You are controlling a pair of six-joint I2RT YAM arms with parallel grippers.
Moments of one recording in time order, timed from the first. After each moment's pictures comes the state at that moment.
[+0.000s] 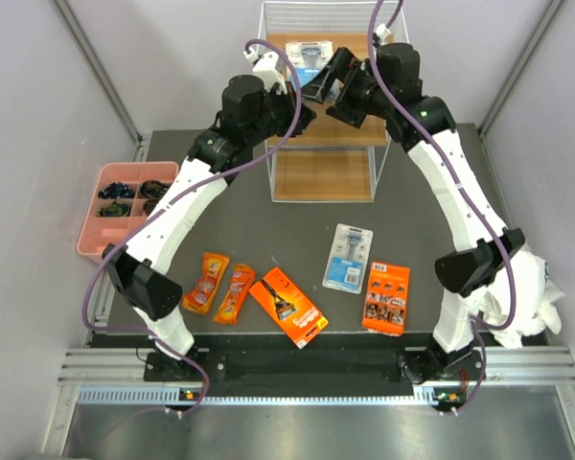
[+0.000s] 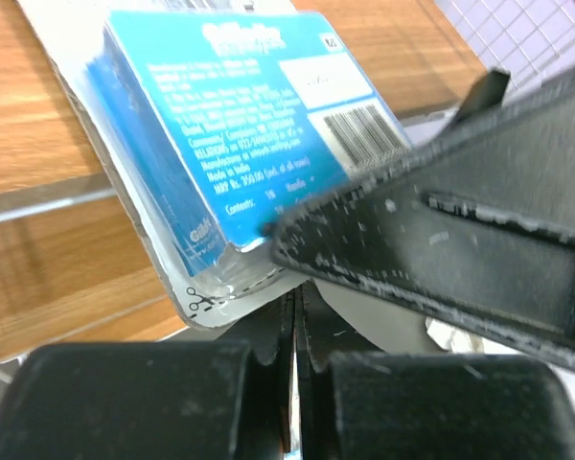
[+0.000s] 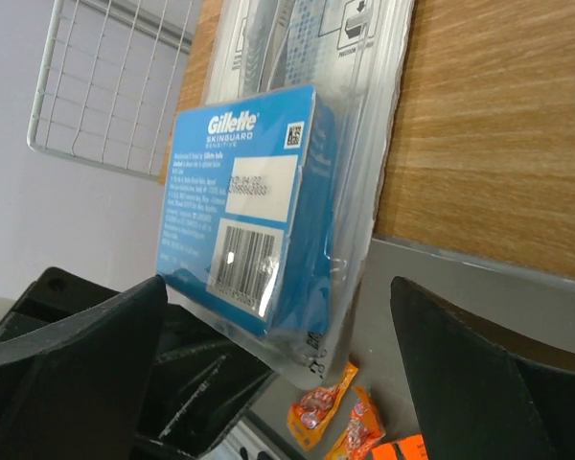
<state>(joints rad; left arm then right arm) -0.56 1.73 1.94 -0.37 0.14 -0.44 0.47 1.88 2.30 -0.70 -0.23 0.81</state>
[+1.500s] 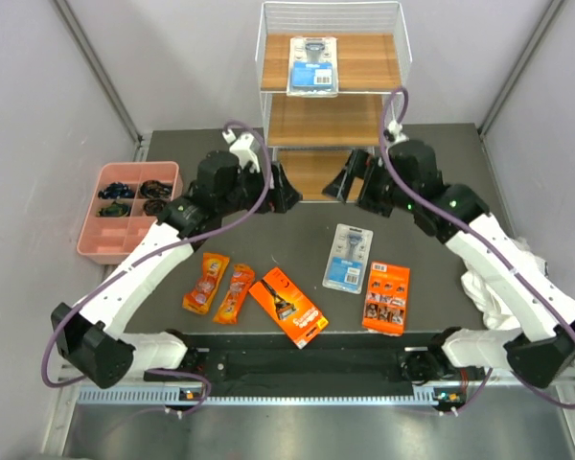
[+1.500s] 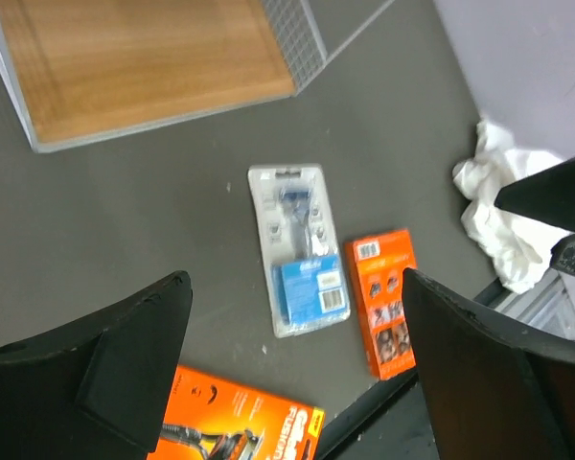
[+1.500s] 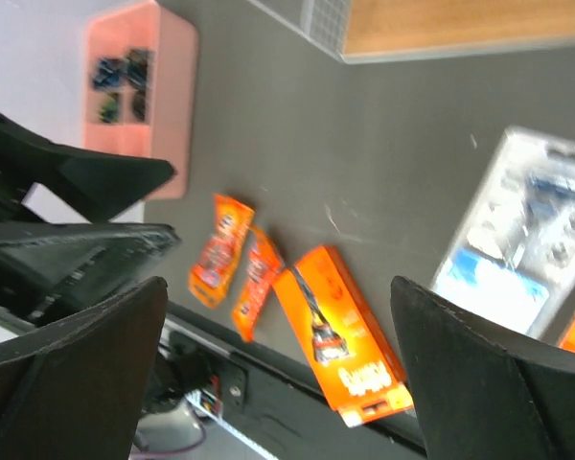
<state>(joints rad) -0.56 1.27 1.27 -0.39 0.17 -0.50 0.61 1.26 1.44 -0.69 -0.05 0.77</state>
